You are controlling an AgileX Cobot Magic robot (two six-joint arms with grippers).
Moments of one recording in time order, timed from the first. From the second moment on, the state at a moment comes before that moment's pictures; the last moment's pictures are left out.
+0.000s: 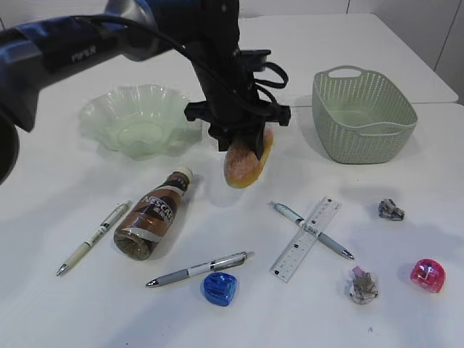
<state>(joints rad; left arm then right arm) -0.61 2.41 -2.30 -0.13 1.23 -0.28 -0.04 1.28 -0.90 -0.07 0.91 0.05</state>
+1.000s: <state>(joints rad) -0.31 2.24 -2.30 0.15 1.18 -0.28 -0.04 1.28 -0.90 -0.08 0.91 0.05</state>
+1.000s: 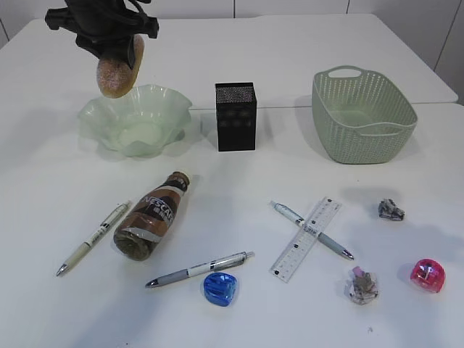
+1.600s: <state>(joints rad) -0.23 2.44 -2.30 0.11 0.95 -0.28 -0.04 1.28 -0.90 -0.08 0.95 0.05</state>
